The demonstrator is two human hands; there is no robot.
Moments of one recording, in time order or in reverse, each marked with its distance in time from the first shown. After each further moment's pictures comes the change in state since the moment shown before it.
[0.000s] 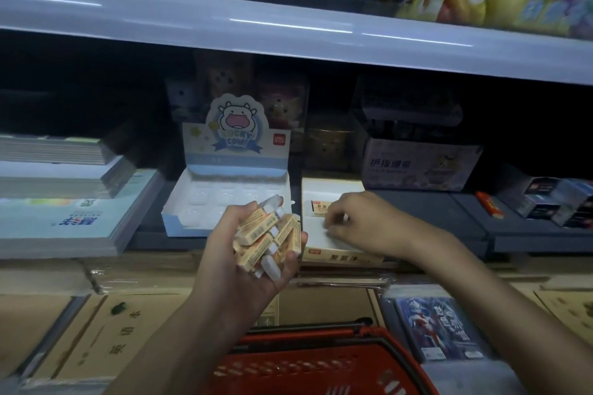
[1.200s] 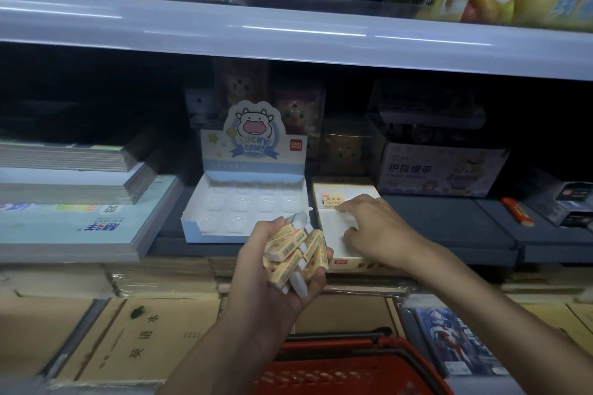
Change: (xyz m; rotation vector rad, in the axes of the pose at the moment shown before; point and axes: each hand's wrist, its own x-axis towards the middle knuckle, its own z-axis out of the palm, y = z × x) left_hand 0.001 -0.011 0.003 0.017 0.059 -0.024; right_hand 0.011 -0.011 0.018 0.021 0.038 0.205
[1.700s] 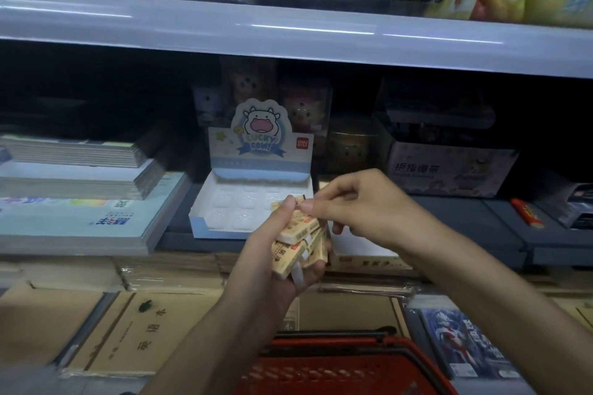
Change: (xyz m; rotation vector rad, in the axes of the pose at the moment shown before) left_hand 0.003 0.010 0.003 0.192 -0.058 0.113; right_hand -0.034 -0.057 -0.044 0.793 0.014 -0.051
